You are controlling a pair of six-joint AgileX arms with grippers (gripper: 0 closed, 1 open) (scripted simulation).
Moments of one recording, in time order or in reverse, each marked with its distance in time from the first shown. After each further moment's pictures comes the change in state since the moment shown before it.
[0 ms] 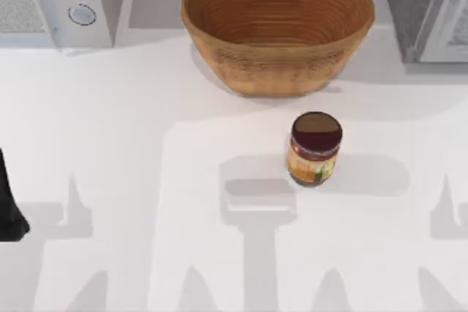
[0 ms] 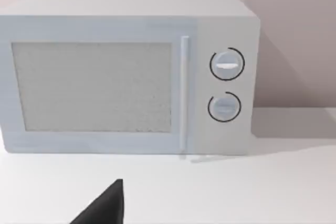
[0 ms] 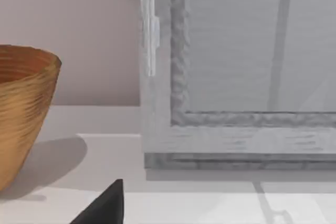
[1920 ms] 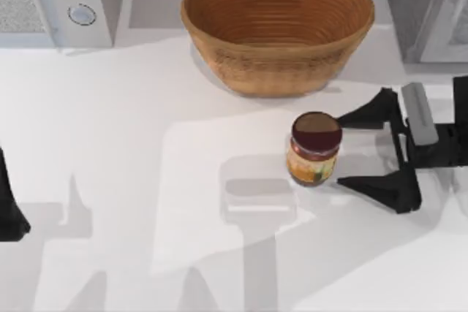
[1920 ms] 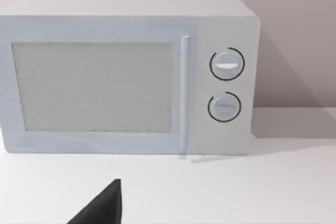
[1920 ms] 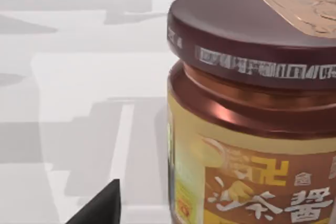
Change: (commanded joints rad) left arm 0.000 0.000 0.000 0.000 0.000 0.000; right arm 0.052 2.280 0.989 0.410 -1.441 -0.877
